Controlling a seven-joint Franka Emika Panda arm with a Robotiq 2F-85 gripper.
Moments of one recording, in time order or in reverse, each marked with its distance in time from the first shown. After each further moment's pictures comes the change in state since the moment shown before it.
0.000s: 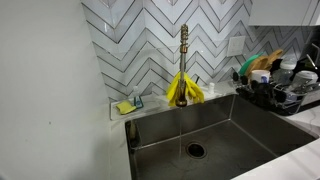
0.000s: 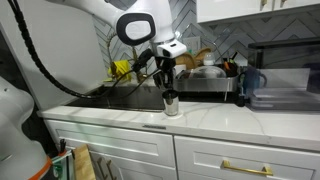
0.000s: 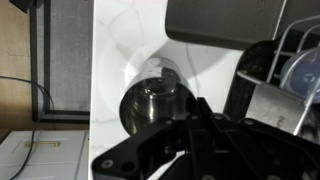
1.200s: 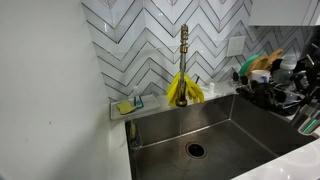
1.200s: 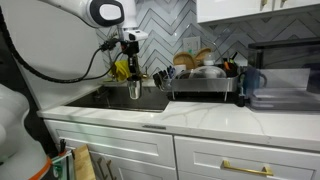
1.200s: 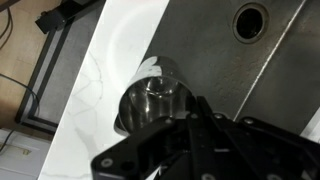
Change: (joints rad) arm 0.146 -0.199 0.190 0.003 -0.004 -0.314 0.082
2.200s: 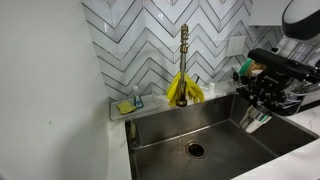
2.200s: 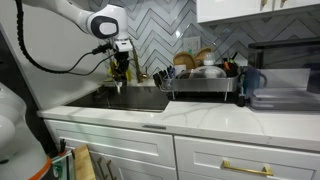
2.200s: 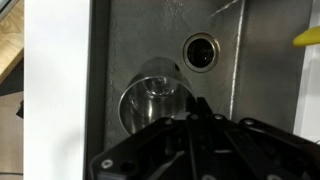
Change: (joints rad) arm 0.114 0.113 0.132 0.034 0.196 0.119 0.481
